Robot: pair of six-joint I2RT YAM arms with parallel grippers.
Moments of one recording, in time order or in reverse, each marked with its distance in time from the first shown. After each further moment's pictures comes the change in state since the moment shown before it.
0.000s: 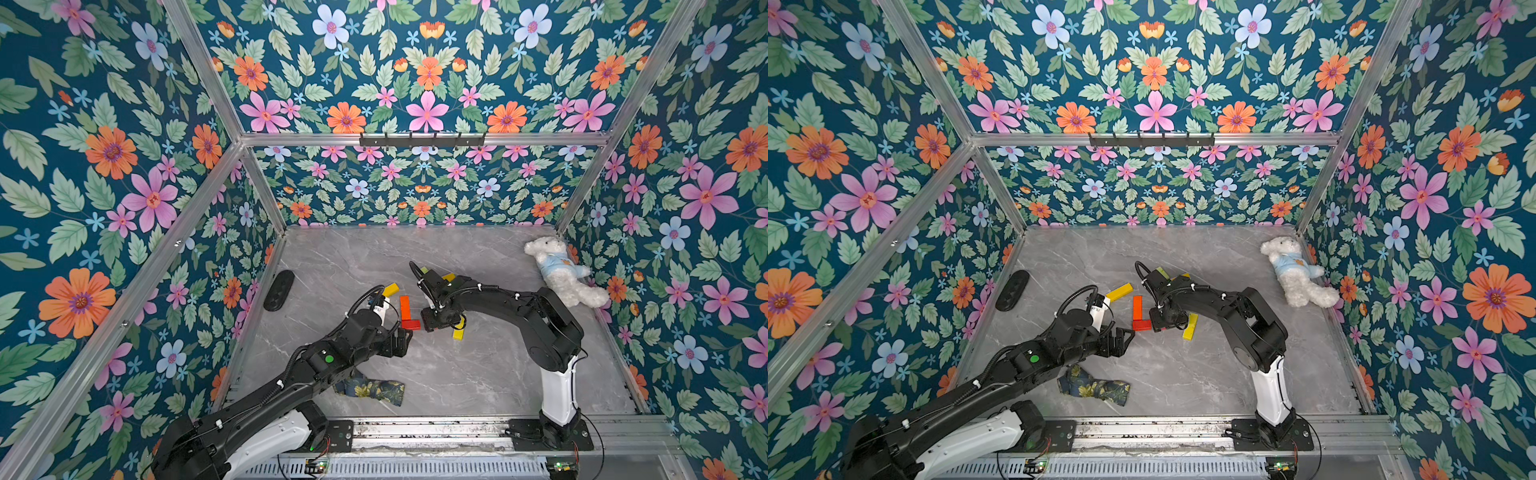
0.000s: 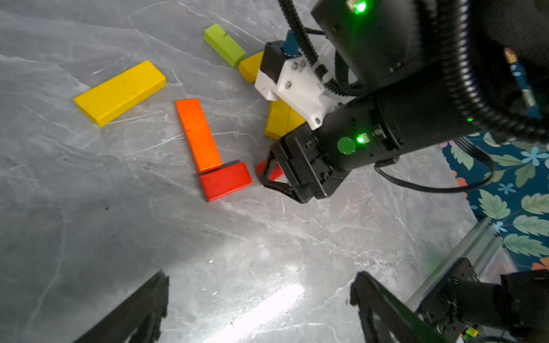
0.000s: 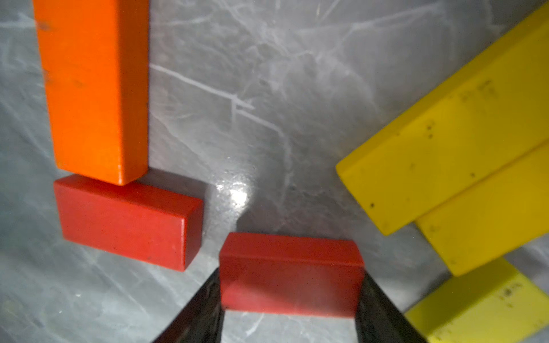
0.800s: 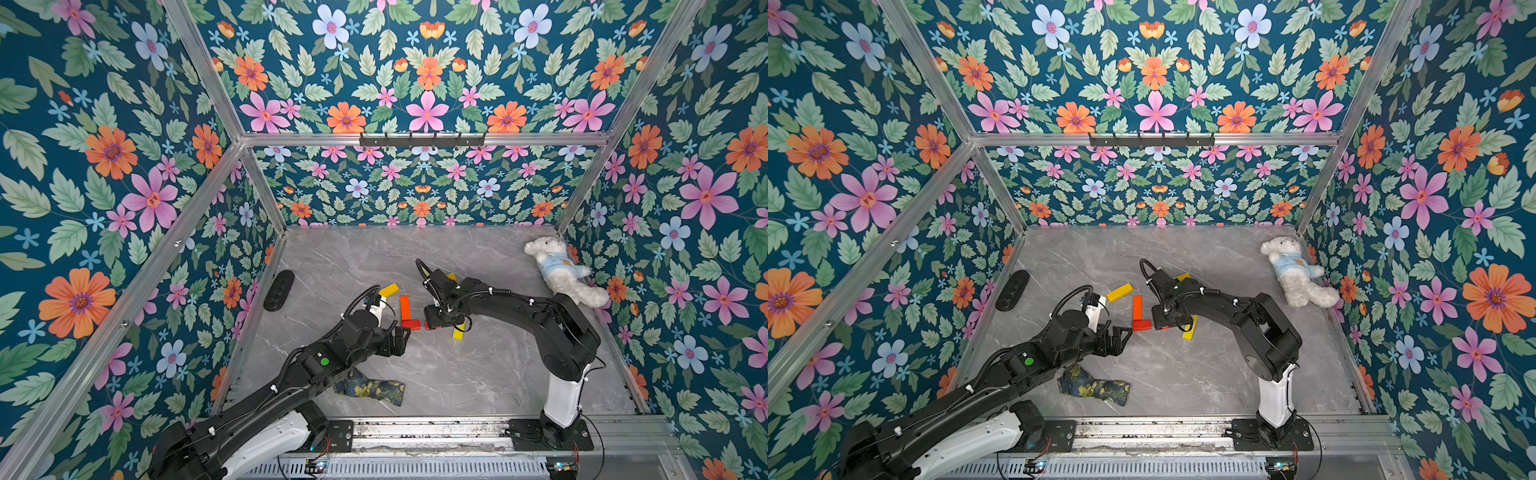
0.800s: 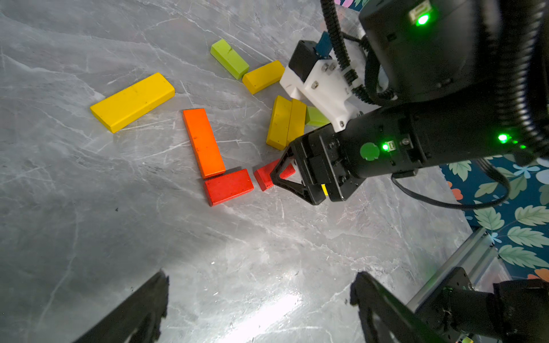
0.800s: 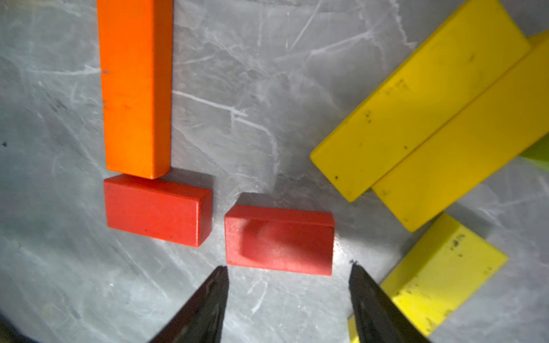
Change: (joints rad) left arm -0.002 -0.038 0.003 -0.013 -0.010 -0.012; right arm -0.001 -0.119 -0.103 0.072 0.032 0.089
